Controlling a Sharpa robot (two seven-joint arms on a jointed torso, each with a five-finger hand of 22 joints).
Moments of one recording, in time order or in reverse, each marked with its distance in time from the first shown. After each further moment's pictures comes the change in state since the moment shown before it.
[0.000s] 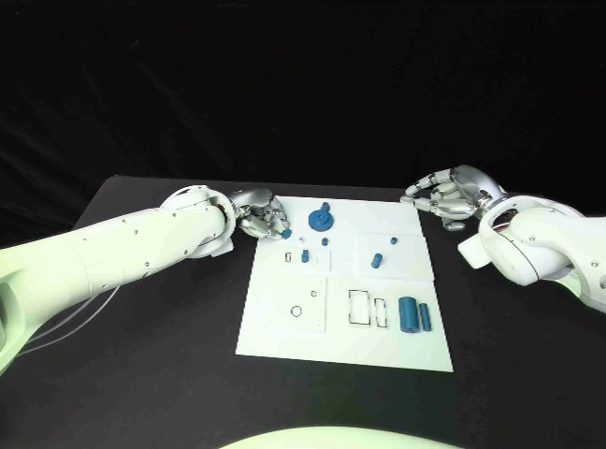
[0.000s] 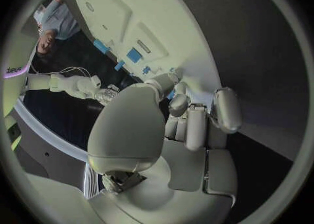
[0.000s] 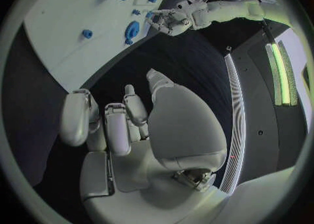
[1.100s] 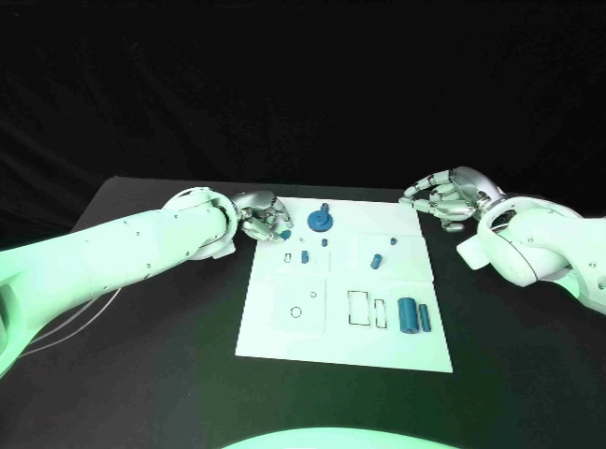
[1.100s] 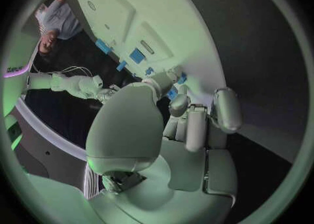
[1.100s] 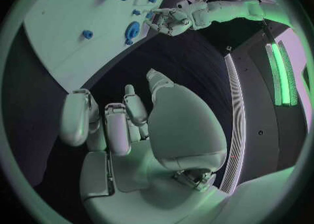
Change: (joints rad) left arm -0.002 0.006 -0.001 0.001 0.007 0.007 0.011; left_hand -0.019 -0.026 0.023 -0.023 0.000 -0.088 0.005 -0.019 -0.009 0.000 -0.001 0.000 -0.001 0.008 -0.009 0.000 0.000 0.000 0.000 0.000 0.000 0.004; right arm -0.002 0.002 0.000 -0.002 0.000 0.000 0.000; right_hand 0.000 0.000 0.000 0.000 0.000 0.000 0.000 0.000 0.000 0.000 0.000 0.000 0.000 0.000 0.000 0.000 0.000 0.000 0.000 0.000 0.000 0.000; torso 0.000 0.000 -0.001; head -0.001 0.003
